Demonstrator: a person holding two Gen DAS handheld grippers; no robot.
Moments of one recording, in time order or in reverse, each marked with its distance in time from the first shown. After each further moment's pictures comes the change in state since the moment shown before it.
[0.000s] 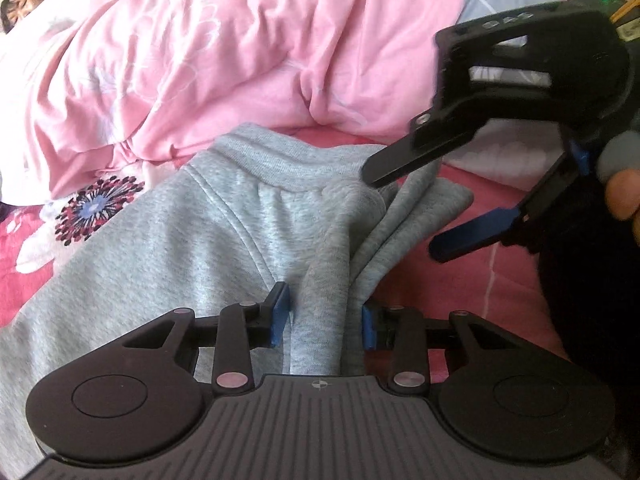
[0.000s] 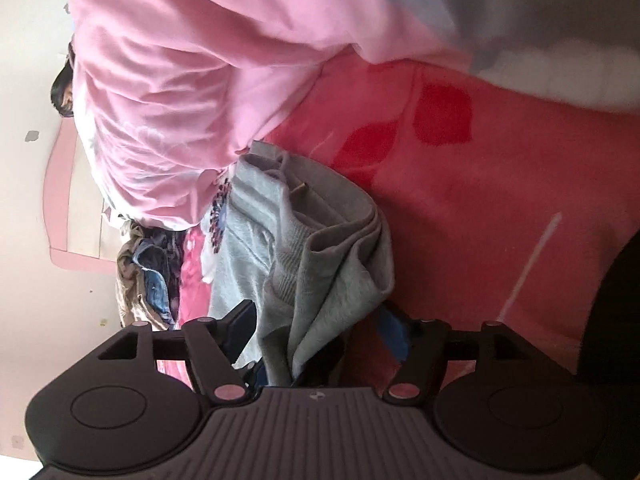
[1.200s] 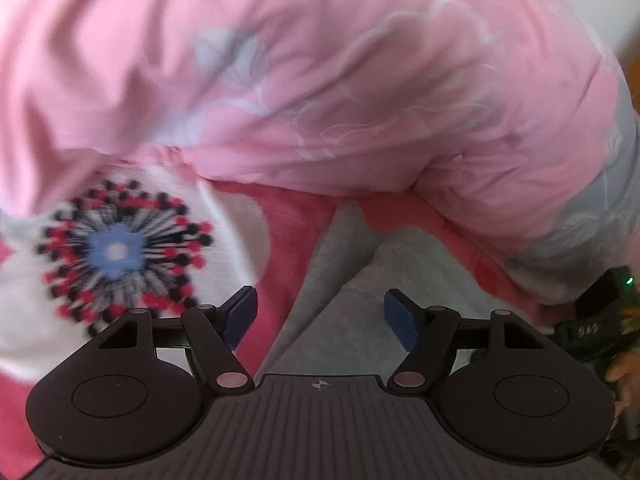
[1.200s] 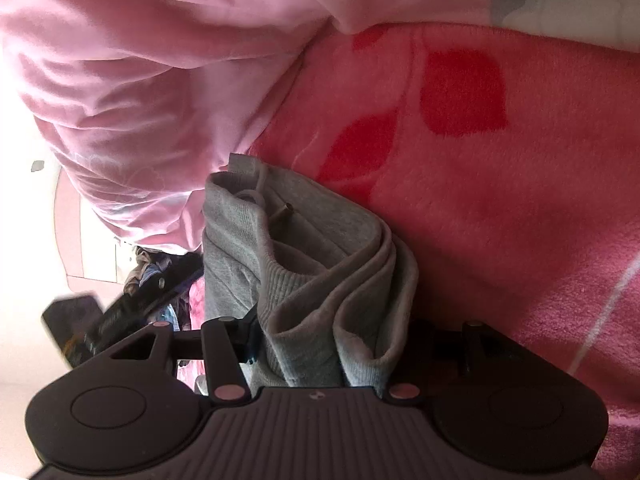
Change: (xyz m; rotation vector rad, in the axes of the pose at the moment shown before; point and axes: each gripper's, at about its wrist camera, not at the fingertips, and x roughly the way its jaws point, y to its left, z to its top) left arm 0.100 0.205 0.101 -0.256 0.212 -0.427; right arm 0.057 -0.024 0.018 0.083 0.008 0.098
